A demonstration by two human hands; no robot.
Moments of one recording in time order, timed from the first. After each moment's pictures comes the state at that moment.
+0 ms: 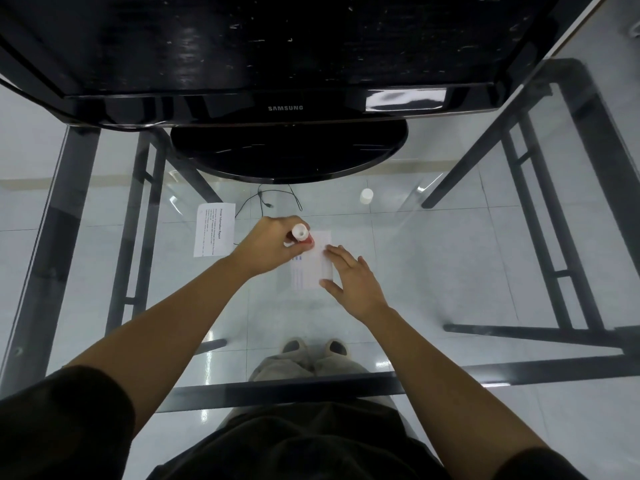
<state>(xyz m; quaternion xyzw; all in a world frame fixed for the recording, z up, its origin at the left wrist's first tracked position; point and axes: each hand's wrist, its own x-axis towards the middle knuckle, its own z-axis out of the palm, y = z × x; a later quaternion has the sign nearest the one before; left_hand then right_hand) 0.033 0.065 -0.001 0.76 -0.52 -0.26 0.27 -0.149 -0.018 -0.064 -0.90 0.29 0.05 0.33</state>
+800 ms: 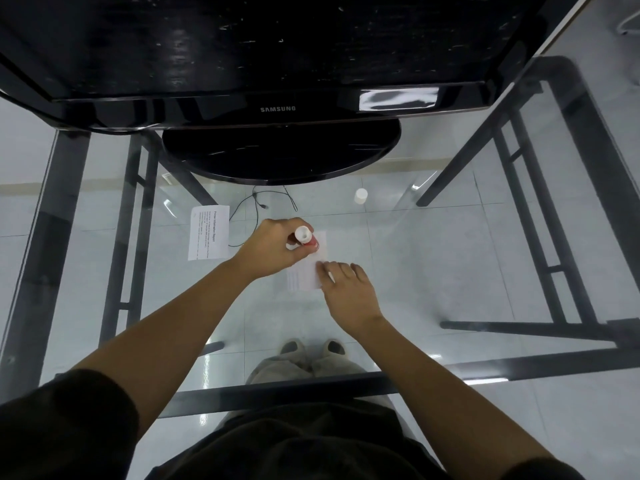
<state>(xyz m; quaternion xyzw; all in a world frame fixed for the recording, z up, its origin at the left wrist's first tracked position) 0.024 0.059 -0.002 0.77 -0.53 -0.25 0.27 -0.156 0.002 -0.060 -0.96 0.22 0.10 0.12</state>
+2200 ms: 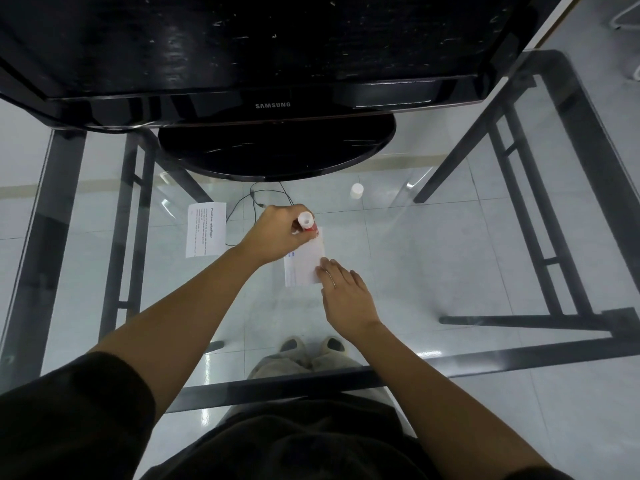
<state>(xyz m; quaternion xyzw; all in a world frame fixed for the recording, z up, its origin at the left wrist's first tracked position) 0.023 0.041 0.001 0.78 -0.52 -0.24 0.25 -0.168 0.017 -0.063 -0.94 0.26 0.09 0.20</state>
